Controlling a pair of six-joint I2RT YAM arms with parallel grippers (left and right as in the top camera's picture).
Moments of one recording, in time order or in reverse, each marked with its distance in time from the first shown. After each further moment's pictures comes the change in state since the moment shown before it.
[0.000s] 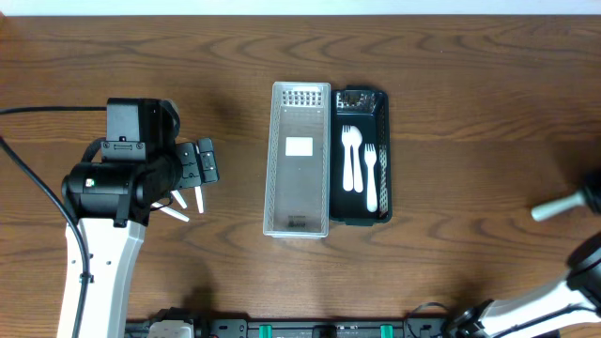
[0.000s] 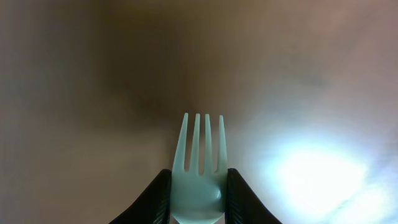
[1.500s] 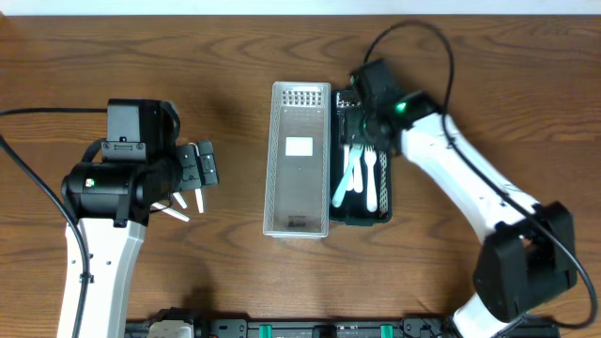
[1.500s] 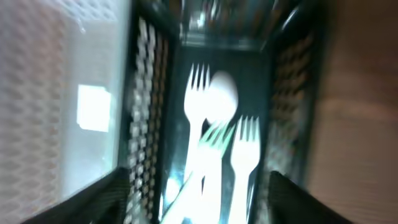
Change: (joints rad) left arm 0.000 0.000 0.001 -0.037 0.000 0.000; right arm 1.204 -0.119 0.187 -0.154 0.102 0.042
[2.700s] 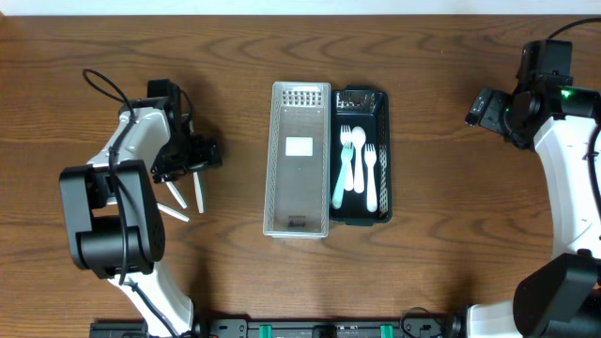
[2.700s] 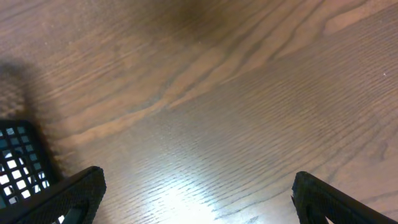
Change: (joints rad) left arm 0.145 0.780 0.015 0.282 0.056 0.038; right arm -0.562 -0.148 -0.055 -0.147 0.068 -0.108
